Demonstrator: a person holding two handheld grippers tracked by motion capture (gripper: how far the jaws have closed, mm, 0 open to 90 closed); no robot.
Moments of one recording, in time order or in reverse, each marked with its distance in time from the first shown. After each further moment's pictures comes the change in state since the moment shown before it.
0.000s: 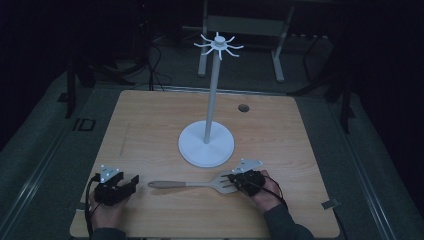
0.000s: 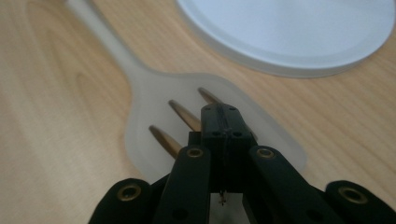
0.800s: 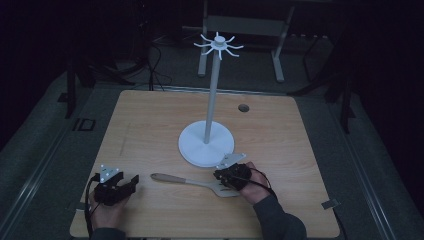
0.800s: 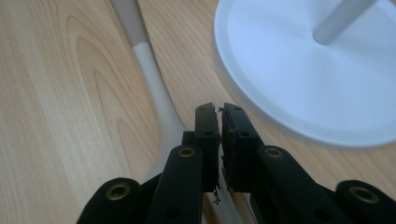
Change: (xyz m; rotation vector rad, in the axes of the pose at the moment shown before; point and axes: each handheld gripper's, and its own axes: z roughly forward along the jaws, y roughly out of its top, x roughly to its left) left arm 0.001 0.001 0.000 -0.001 -0.002 0.002; right arm 0.016 0.046 0.009 0.013 0.073 -0.122
